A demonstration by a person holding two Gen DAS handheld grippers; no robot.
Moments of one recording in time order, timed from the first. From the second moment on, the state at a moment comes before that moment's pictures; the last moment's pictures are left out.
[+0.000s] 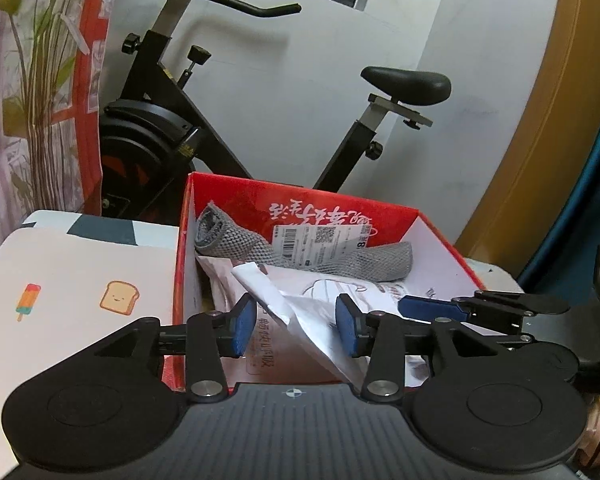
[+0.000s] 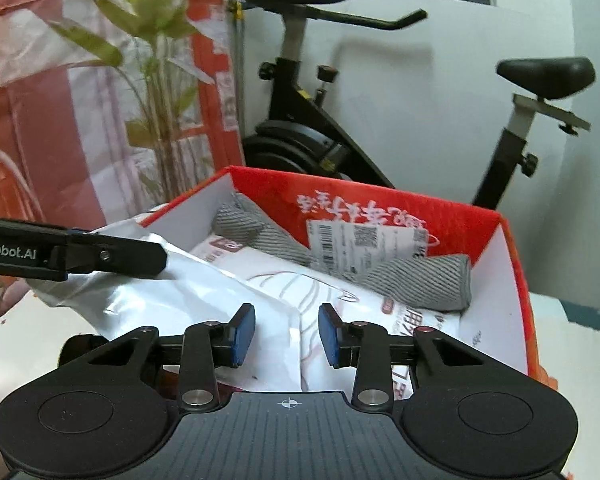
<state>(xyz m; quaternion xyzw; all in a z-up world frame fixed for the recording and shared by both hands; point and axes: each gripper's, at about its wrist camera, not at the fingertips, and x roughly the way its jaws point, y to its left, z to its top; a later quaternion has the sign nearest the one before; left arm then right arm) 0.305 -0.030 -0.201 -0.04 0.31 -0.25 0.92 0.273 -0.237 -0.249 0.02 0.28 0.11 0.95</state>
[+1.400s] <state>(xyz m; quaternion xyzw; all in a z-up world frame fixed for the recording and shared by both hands) 0.219 0.004 -0.195 0.04 0.27 -0.18 0.94 0.158 -0.241 -0.261 0.10 0.26 0.04 0.96</state>
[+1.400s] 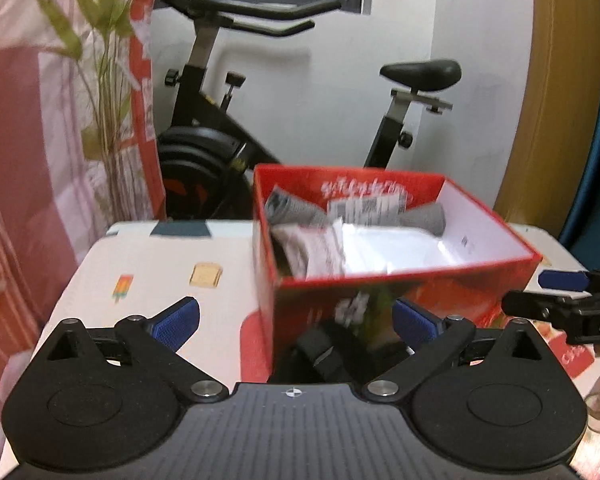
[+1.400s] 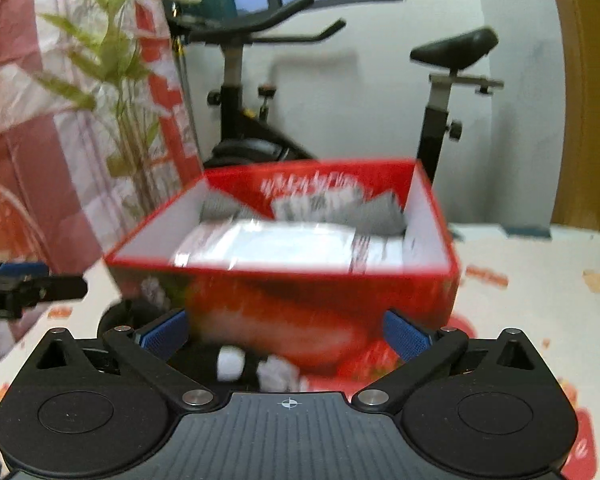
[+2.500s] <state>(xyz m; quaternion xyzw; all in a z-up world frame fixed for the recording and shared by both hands) 0.243 0.009 -0.253 0.01 0.33 -0.19 0.92 0.156 -0.174 -0.342 0.00 0.42 0.10 0.90</state>
